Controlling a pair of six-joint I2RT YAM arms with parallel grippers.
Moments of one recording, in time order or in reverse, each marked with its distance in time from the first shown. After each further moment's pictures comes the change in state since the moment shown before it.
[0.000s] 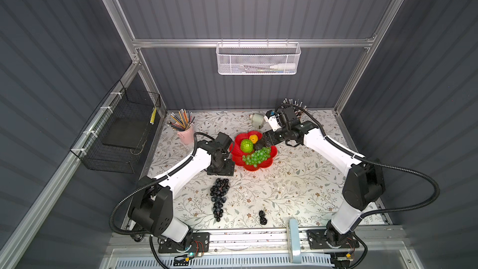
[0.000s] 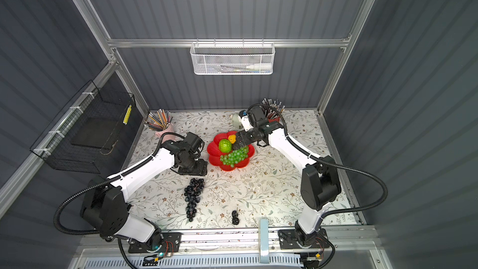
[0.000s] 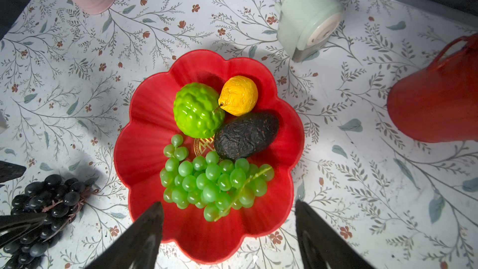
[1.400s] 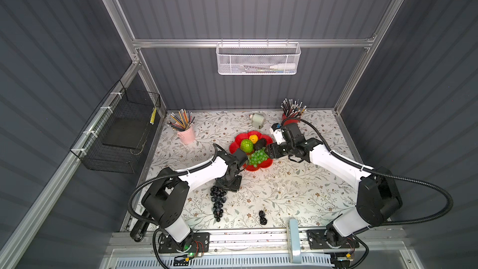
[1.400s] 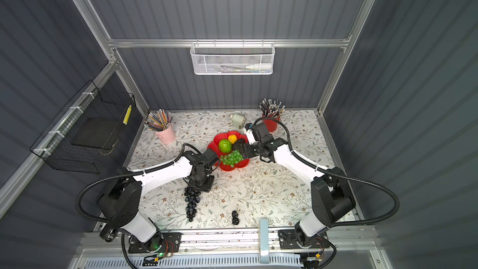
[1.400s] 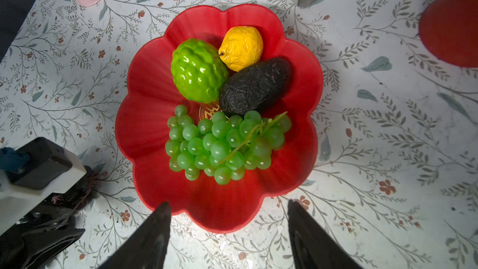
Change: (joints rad) left arm -0.211 0.122 -0.068 -0.006 -0.037 -0.103; right arm 0.027 -0.149 -0.314 0.180 -0.003 0.150
